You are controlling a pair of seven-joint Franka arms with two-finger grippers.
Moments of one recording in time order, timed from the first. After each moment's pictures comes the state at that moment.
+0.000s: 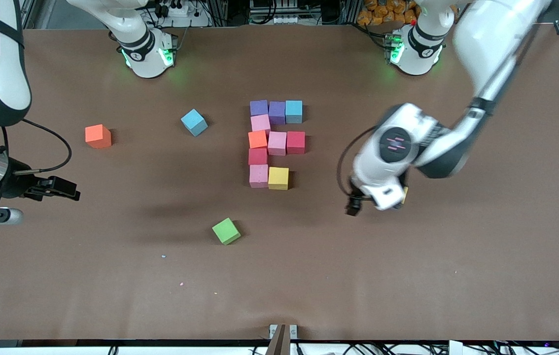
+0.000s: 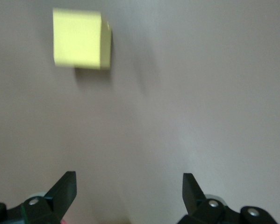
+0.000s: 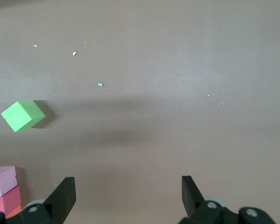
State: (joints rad) left arm 0.25 0.61 -0.81 -1.68 0.40 2.07 -1.90; right arm -0.02 0.31 0.02 -1.43 0.07 1.75 0.01
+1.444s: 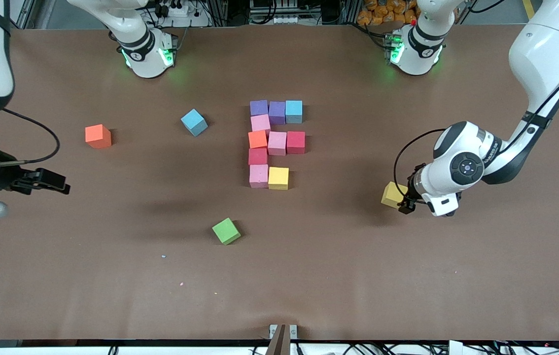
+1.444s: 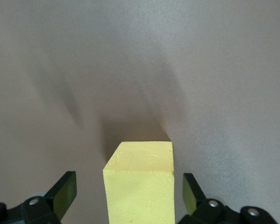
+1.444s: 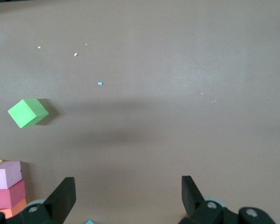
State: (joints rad) left arm 0.55 0.67 -0.85 -1.92 0.54 2.19 -1.72; right arm -0.04 0.30 0.02 -1.37 0.07 1.68 -0.01
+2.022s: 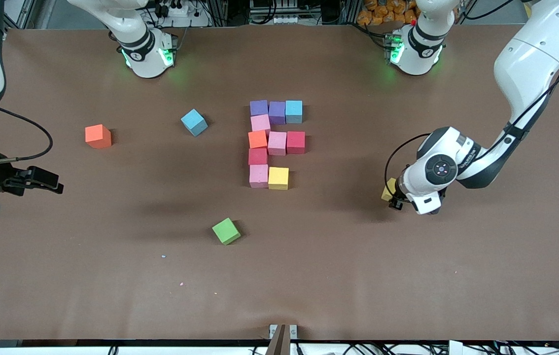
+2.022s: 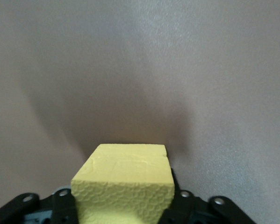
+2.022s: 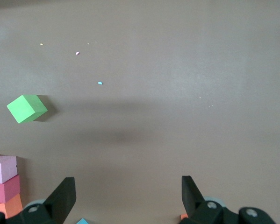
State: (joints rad) left arm 0.47 0.72 -0.80 -1.94 0.65 2.22 -1.87; right arm -0.05 0.30 0.02 -1.37 0.07 1.68 -0.05
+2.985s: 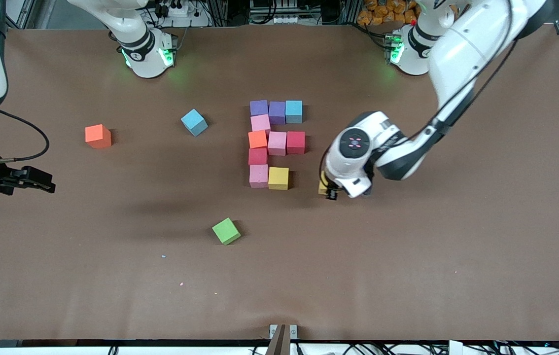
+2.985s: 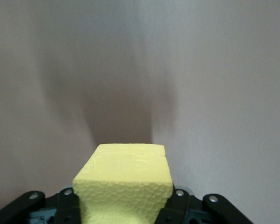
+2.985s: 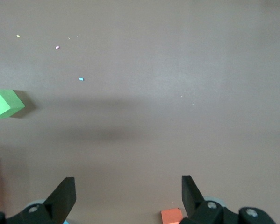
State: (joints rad) left arm -0.04 0.75 -0.69 -1.71 0.53 2.24 -2.36; right arm -0.05 0.30 0.02 -1.37 -0.01 1.67 -0.08
